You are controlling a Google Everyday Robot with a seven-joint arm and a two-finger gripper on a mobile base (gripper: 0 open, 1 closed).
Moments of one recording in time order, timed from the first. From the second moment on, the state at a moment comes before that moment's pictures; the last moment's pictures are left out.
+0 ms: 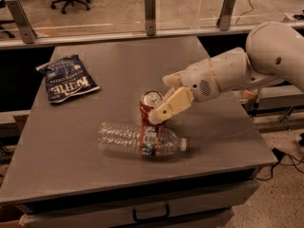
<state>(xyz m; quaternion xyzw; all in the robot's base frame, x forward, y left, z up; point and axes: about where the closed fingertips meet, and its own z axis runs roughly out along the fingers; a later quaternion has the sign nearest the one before) 0.513 -0.021 0.892 -0.49 0.71 0.38 0.34</state>
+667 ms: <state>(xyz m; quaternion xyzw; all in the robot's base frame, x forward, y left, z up) 0.543 -0.085 0.956 -0.50 0.70 0.32 0.41</state>
